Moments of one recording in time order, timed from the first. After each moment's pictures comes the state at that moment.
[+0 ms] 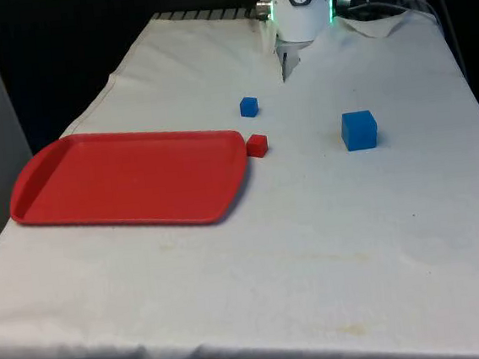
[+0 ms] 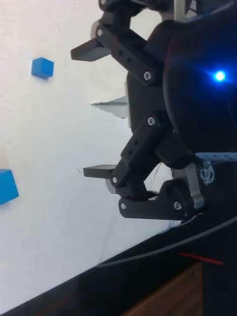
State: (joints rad) arm 0.48 0.08 -0.51 -1.83 0.06 1.80 -0.06
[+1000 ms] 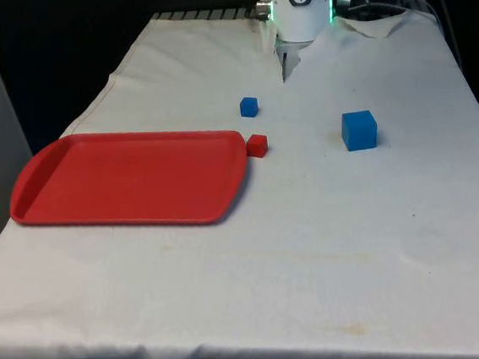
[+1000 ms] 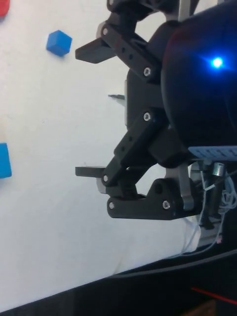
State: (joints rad) arm 0.48 -0.03 -0.38 -2.13 -0.01 2.04 0.07
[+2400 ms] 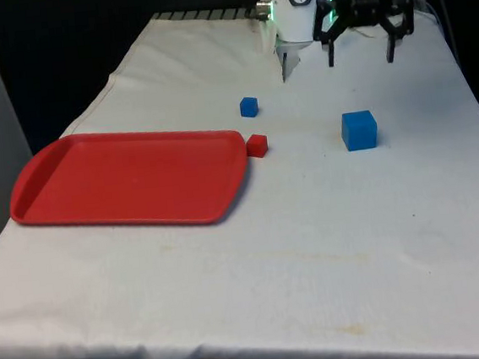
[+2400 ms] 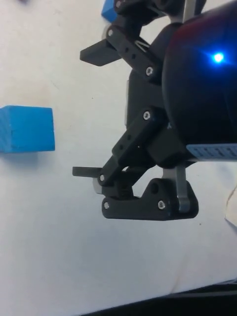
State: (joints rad) arm 0.47 0.07 -0.27 -2.35 -0.01 2.46 0.14
